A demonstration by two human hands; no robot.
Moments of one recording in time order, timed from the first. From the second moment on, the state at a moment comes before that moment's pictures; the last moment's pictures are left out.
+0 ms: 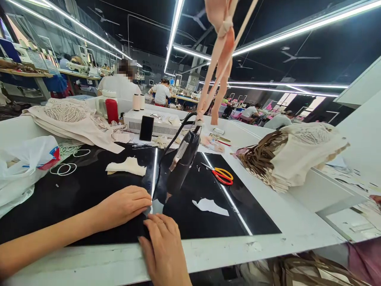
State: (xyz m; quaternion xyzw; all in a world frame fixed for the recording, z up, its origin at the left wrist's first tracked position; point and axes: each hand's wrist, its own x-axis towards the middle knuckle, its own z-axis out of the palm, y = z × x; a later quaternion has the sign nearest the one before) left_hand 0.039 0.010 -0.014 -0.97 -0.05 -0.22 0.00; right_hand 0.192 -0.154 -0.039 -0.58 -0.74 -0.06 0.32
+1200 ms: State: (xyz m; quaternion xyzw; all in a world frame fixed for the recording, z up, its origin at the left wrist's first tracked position) left_hand 0.027 -0.038 -0.003 -0.97 -0.08 -0.23 -0.02; right_hand 0.255 -0.152 -0.038 -0.73 -0.58 0.01 0.35
